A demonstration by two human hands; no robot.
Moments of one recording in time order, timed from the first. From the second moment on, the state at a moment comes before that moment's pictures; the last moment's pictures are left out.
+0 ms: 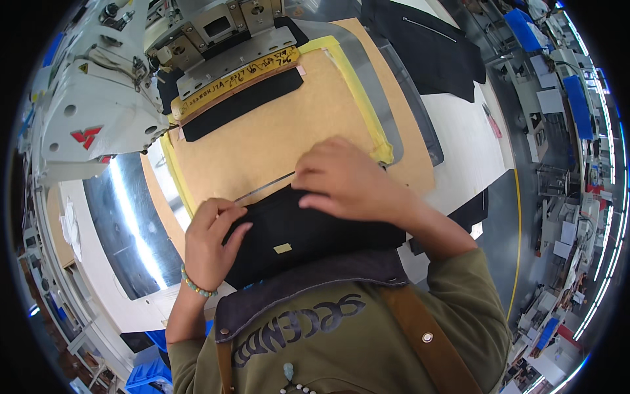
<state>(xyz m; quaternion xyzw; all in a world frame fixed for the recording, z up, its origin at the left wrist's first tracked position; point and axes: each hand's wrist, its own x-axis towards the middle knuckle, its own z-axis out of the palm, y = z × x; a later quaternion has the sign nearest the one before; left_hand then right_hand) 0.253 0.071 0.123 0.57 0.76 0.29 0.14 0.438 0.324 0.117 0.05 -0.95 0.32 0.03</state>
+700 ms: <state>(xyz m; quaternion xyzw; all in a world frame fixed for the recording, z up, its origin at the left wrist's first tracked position) 0.183 0.103 0.059 0.61 0.77 0.20 -0.04 0.396 0.375 0.069 -0.10 -0.98 0.02 0.14</state>
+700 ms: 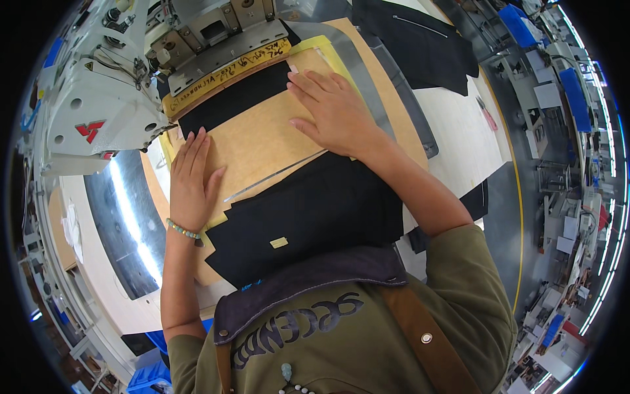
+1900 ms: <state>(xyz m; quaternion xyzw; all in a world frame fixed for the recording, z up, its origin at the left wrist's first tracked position) 0.260 0.054 0.123 0.51 0.77 0.33 0.17 0.443 0.295 0.115 0.05 -0.96 0.26 0.09</state>
